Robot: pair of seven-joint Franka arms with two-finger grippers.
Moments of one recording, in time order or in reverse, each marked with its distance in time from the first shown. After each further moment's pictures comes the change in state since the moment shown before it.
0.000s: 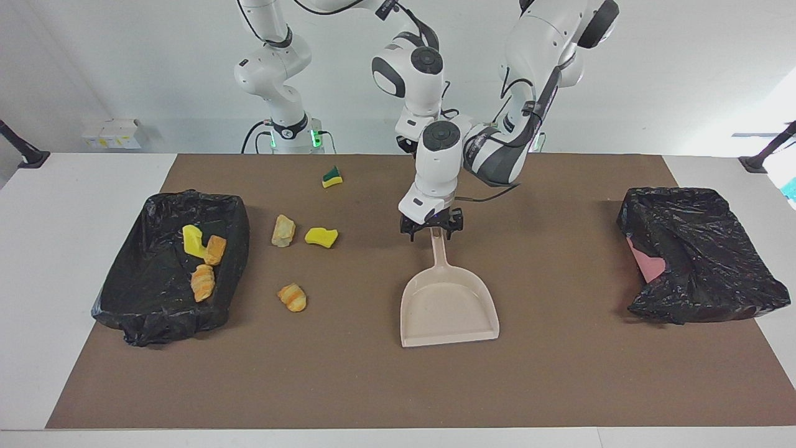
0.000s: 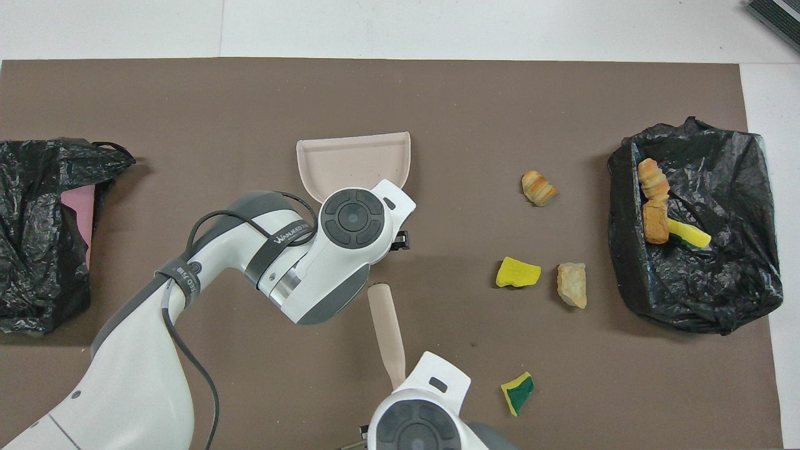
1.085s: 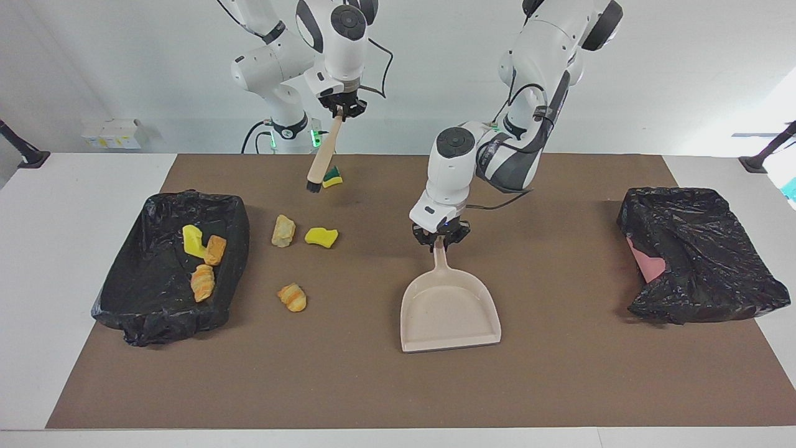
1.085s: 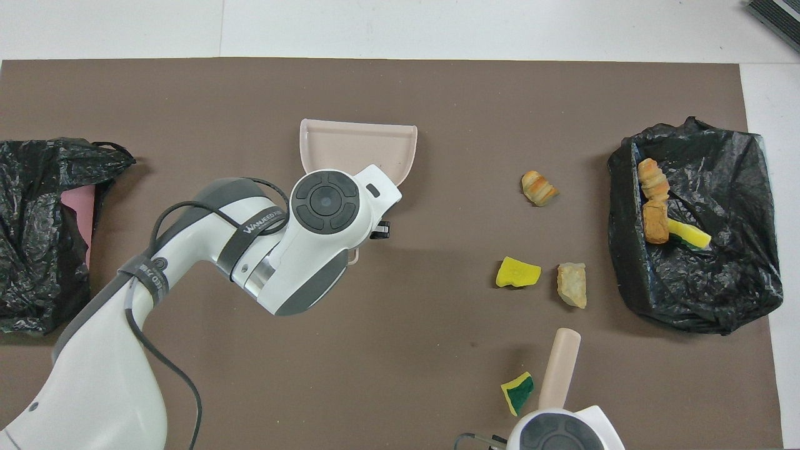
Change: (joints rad) left arm 0.050 -0.048 0.001 0.019 0.003 -0.040 0.232; right arm -0.169 -0.305 0.001 -0.299 -0.066 -0.269 0.467
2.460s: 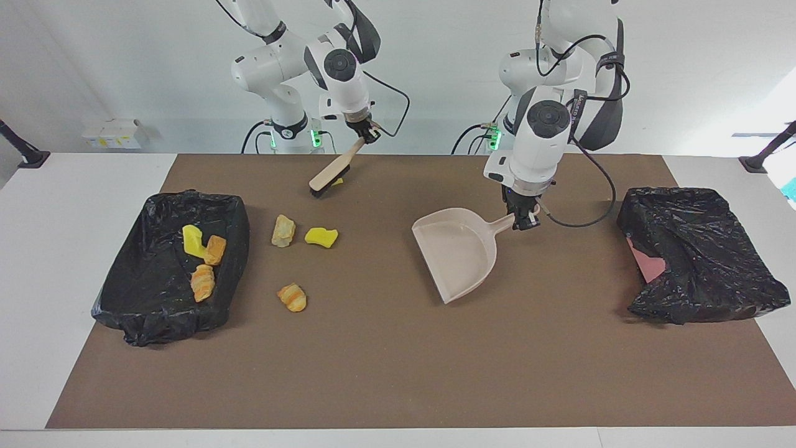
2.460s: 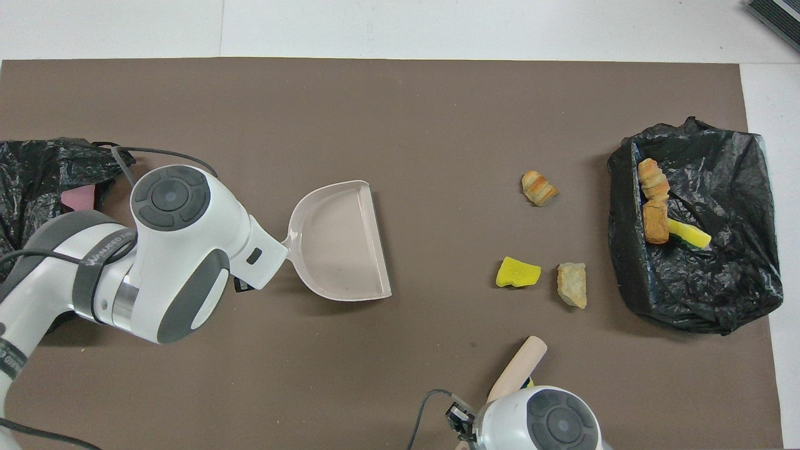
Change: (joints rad) left arm 0.147 -0.297 0.100 -0.272 -0.174 -0.094 1.614; right arm 0.012 0.100 0.007 -0.124 0.260 0.461 0.155
